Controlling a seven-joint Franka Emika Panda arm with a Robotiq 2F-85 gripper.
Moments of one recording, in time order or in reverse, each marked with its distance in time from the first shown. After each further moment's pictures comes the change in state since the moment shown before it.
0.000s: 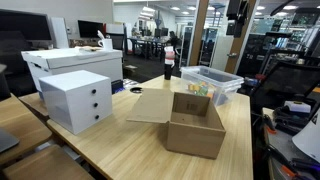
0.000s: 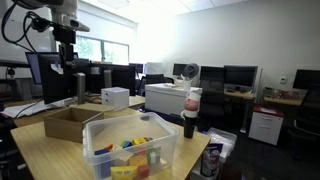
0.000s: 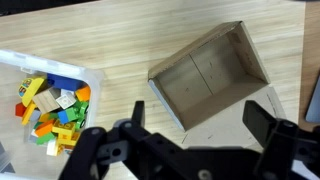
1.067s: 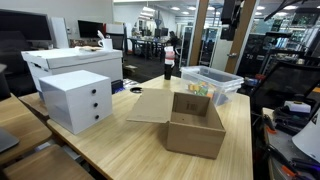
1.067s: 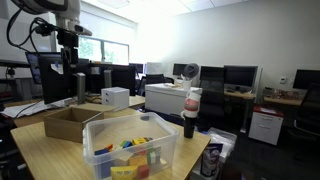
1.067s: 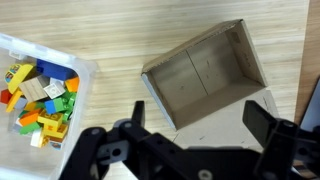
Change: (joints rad) arm 0.002 0.066 0.024 0.021 0.000 0.039 -0.049
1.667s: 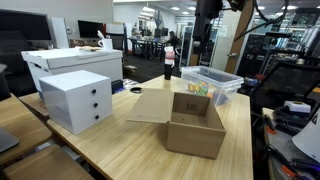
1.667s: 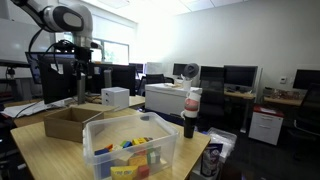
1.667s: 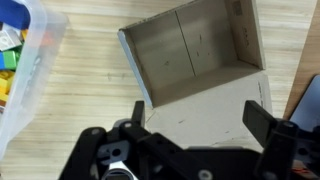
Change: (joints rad) arm 0.036 0.260 0.008 0.090 -0.001 0.209 -0.118
